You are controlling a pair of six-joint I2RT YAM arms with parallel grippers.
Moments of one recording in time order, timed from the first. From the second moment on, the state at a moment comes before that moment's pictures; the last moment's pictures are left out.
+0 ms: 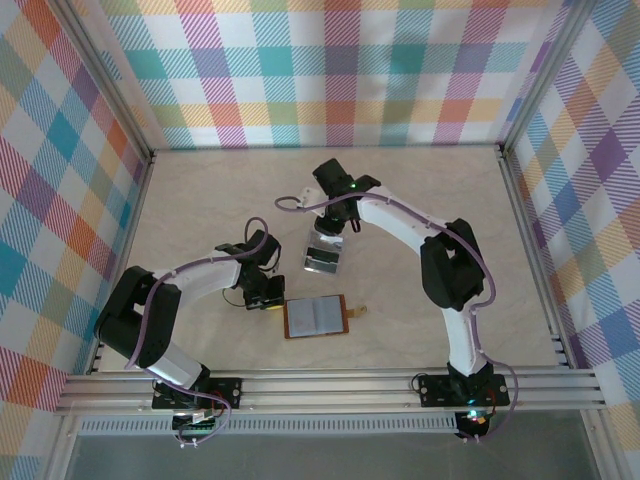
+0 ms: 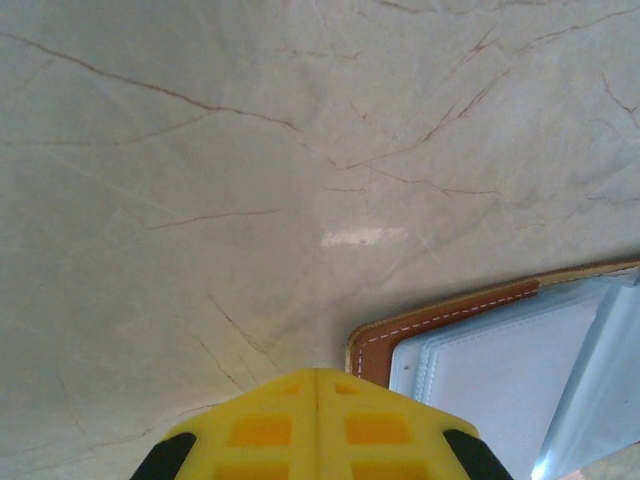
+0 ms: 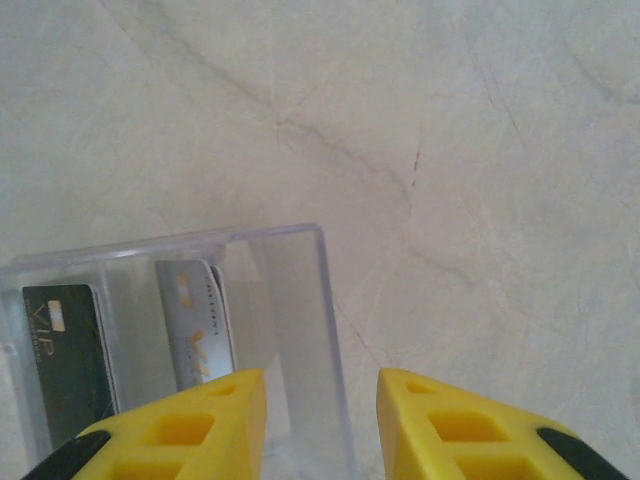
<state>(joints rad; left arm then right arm) -0.50 1.55 0.82 -0.66 0.28 -0.63 0.66 2.07 1.77 -0.77 0.00 -0.55</state>
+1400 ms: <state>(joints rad) -0.50 1.55 0.82 -0.66 0.29 -0.62 0.67 2.18 1.79 -0.65 -0.09 -0.76</state>
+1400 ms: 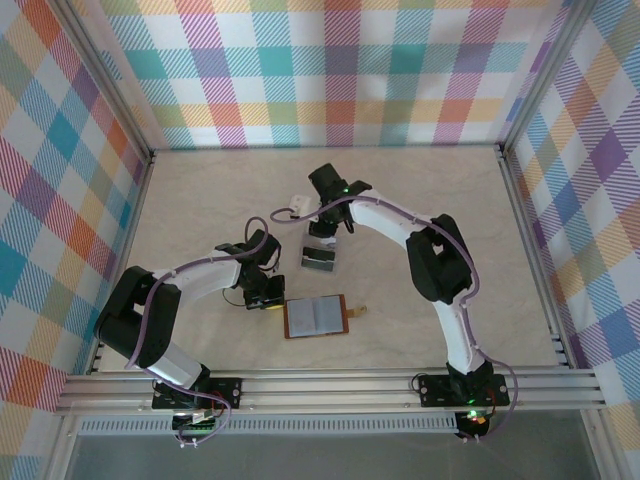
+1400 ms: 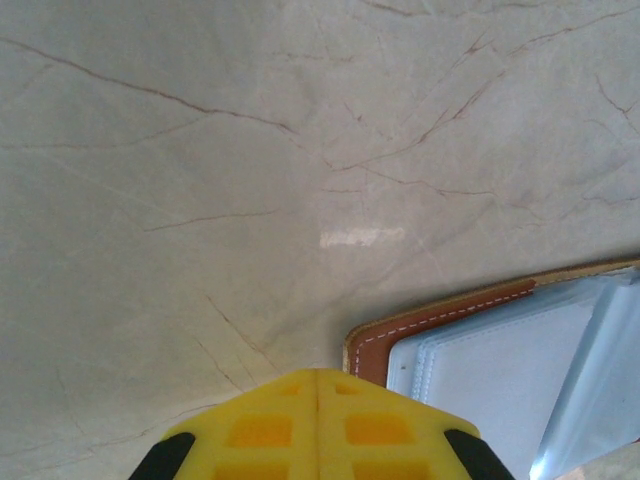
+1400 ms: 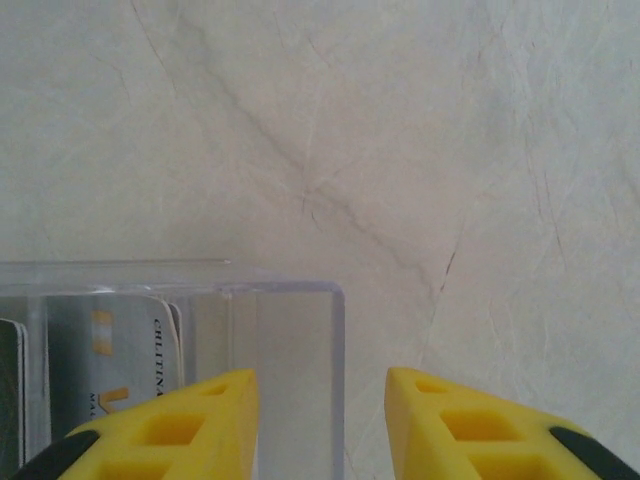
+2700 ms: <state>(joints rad) -0.52 1.51 0.72 -0.55 0.40 -0.66 0.89 1.83 1.21 -0.58 -0.53 0.65</state>
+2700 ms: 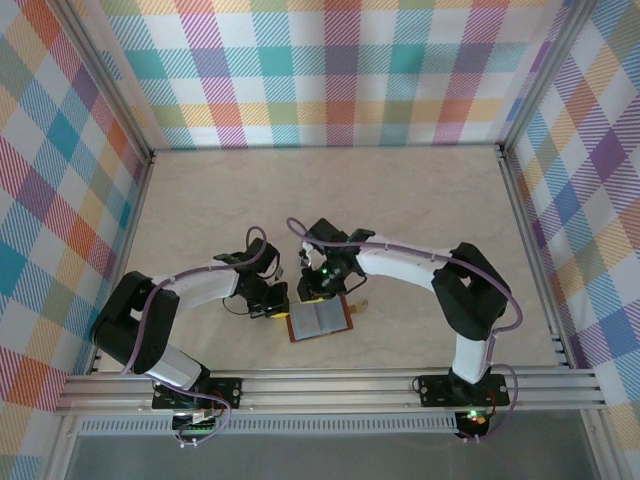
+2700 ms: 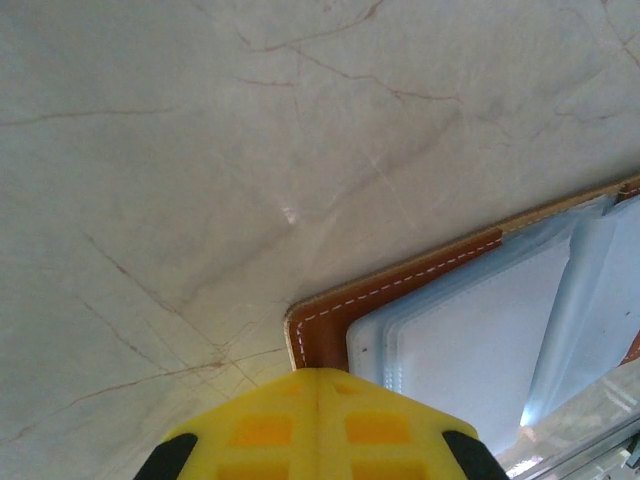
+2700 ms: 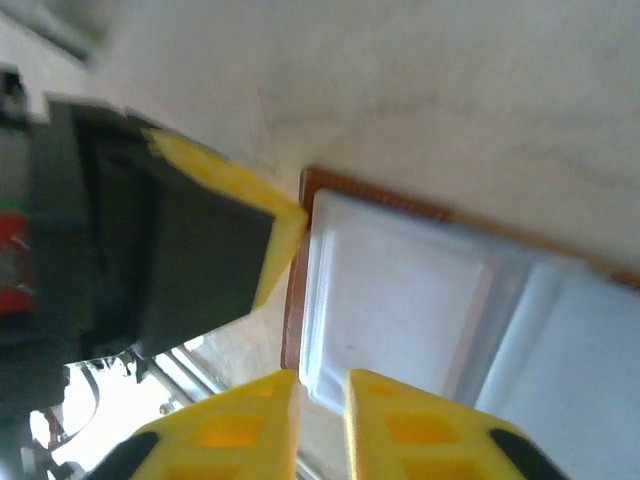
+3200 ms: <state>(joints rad) -0.52 1.51 0.71 -0.54 0.40 -0.66 0.96 1.93 1.15 -0.43 -0.59 0.83</state>
